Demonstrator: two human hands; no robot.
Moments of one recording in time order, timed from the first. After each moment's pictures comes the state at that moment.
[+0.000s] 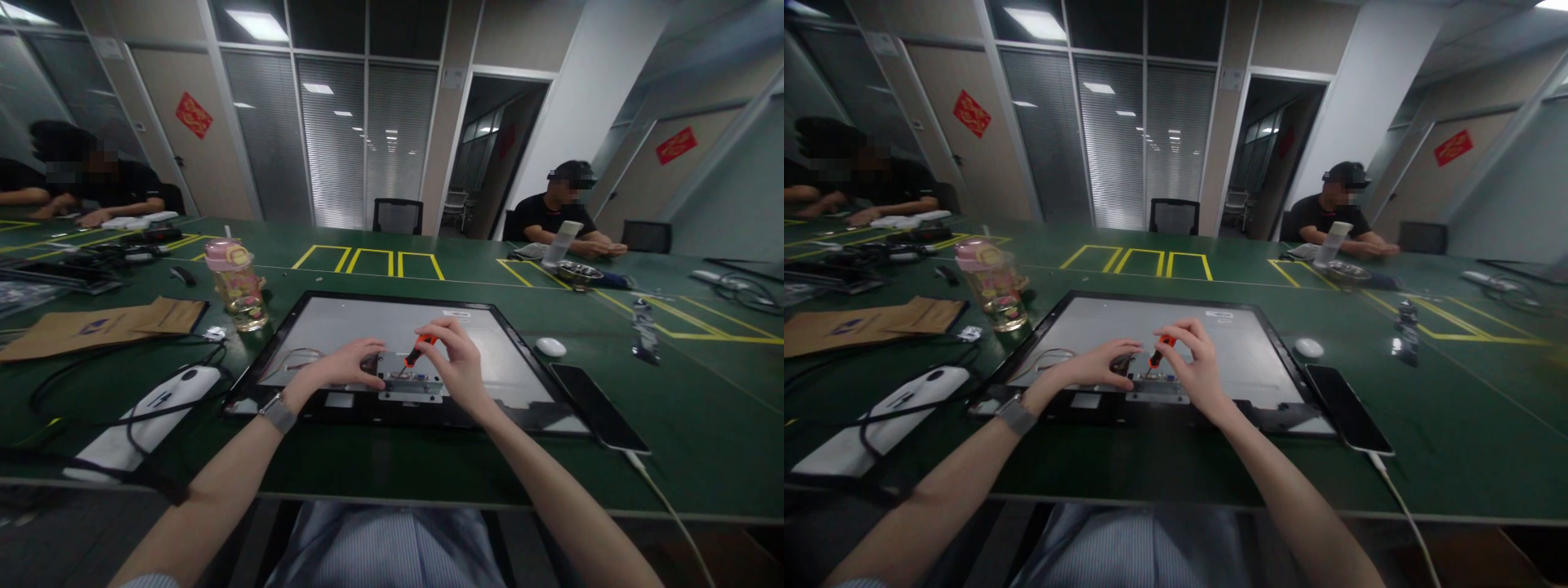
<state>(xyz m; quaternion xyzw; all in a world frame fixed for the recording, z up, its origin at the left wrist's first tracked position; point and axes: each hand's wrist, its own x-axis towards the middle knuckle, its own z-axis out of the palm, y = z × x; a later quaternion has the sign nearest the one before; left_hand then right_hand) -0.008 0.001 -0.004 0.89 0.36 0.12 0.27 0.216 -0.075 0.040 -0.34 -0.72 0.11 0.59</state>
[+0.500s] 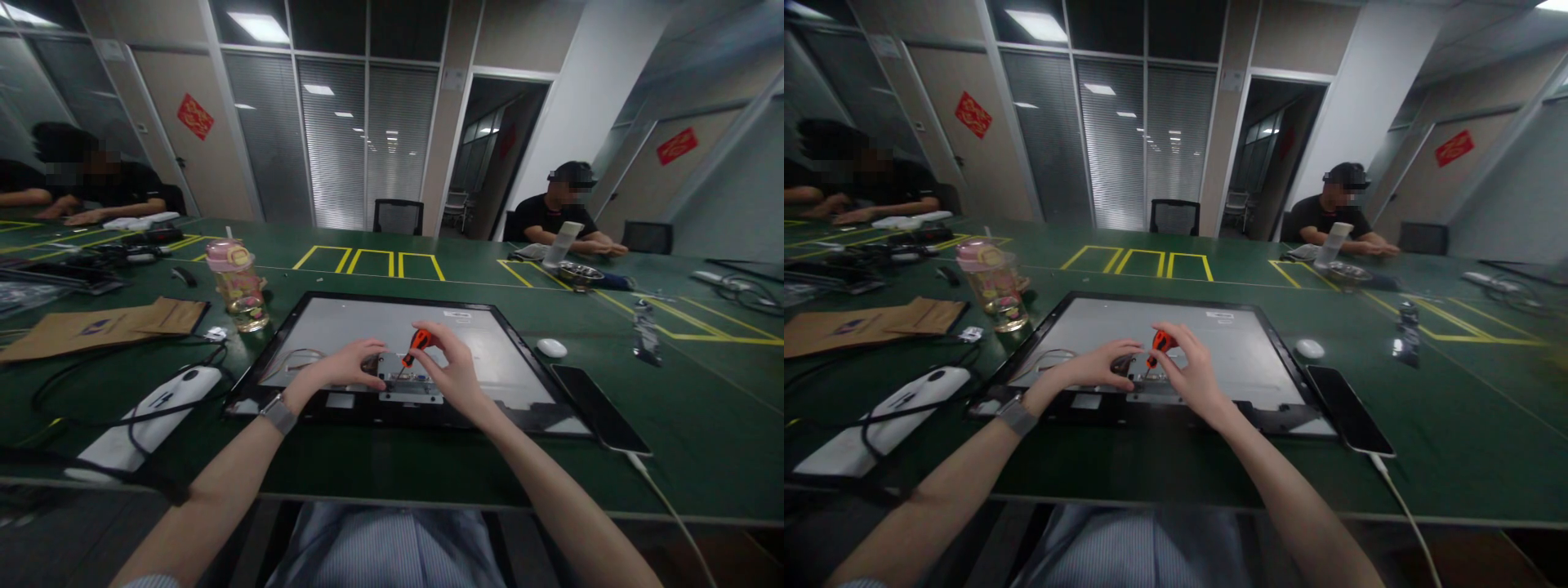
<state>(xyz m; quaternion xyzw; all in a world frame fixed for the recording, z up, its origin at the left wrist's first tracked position) -0.008 0.001 -0.004 0.89 0.35 0.12 0.26 0.213 -0.073 0.034 -0.34 -0.76 0.11 0.54</state>
